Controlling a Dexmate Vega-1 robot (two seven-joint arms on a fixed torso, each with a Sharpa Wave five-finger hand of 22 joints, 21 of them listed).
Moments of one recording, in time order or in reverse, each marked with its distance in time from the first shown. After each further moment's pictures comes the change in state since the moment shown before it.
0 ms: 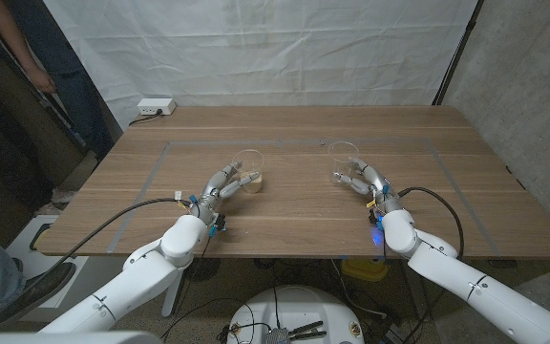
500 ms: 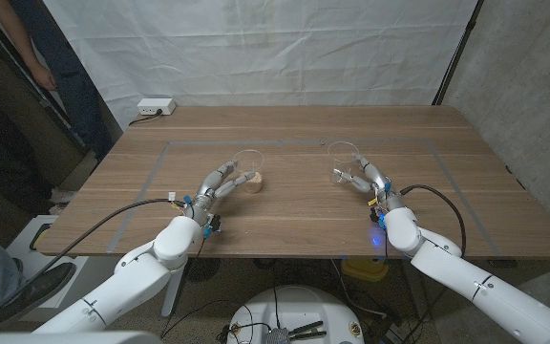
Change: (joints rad) left arm 0.046 0.027 -0.041 -0.035 -0.010 -0.019 0.010; left_hand -0.002 0.002 -0.005 0.005 0.000 -0.009 0.005 0.004 0.000 -0.014 0.007 0.000 0.003 -0.009 -0.002 0.000 0.000 -0.005 0.005 0.000 0.000; right arm -0.021 -0.021 0.025 -0.052 0.029 0.018 0.015; right_hand -0.053 -0.016 -0.021 0.021 0.008 -0.087 0.030 0.000 -0.003 -0.084 0.037 0.000 -0.003 -0.086 0.015 0.000 -0.002 -0.076 0.019 -0.016 -0.004
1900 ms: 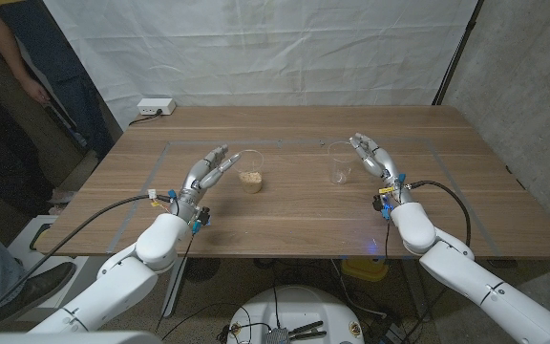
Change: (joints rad) left arm 0.077 -0.008 -0.107 -0.034 -0.031 -0.152 -0.027; left_hand -0.130 0.028 -0.045 0.079 0.000 0.022 0.007 0.020 0.005 0.020 0.013 0.023 -0.003 0.028 0.009 0.020 0.010 0.042 -0.020 0.020 0.000; right arm -0.071 0.049 0.136 0.008 0.185 0.336 0.042; right_hand -0.222 0.021 -0.026 0.107 -0.008 0.076 0.028 0.027 0.000 0.097 0.018 0.054 -0.004 0.084 -0.016 0.034 -0.002 0.070 -0.023 0.031 -0.005
